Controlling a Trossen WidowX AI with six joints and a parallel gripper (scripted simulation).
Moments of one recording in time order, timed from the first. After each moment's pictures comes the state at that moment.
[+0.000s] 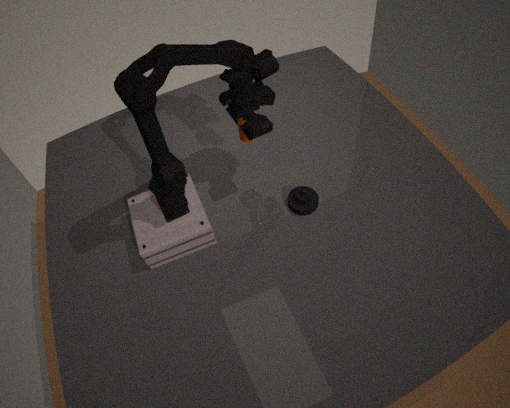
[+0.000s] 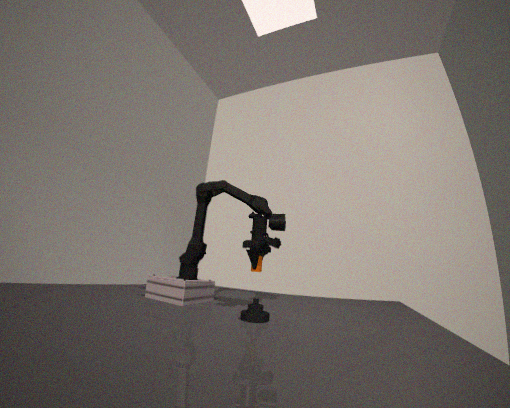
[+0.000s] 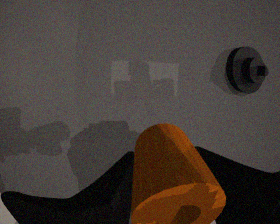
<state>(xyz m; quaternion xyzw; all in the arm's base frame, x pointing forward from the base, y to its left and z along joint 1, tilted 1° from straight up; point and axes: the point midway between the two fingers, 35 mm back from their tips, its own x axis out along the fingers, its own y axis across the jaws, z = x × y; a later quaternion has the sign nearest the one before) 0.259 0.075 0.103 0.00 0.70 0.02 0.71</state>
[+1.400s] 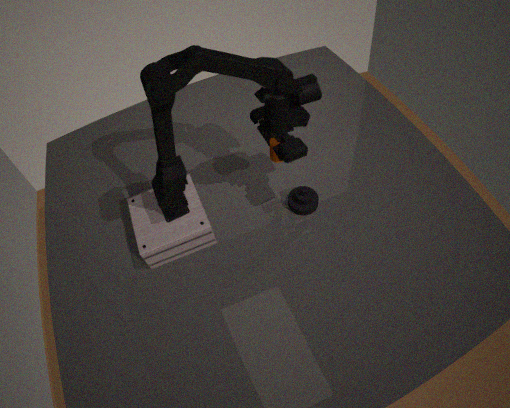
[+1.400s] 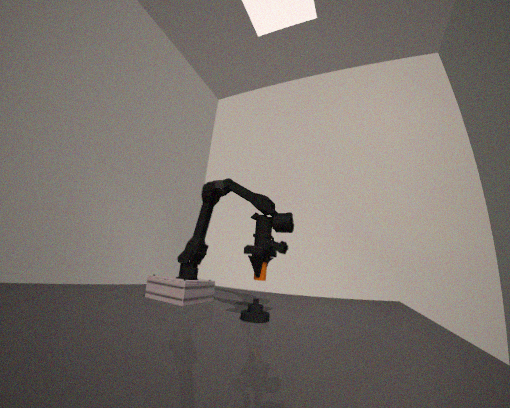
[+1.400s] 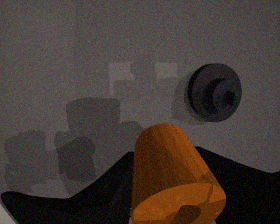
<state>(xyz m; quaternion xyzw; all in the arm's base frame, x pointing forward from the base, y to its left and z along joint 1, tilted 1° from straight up) 0.303 -0.011 0.077 0.02 0.71 0.01 0.71</state>
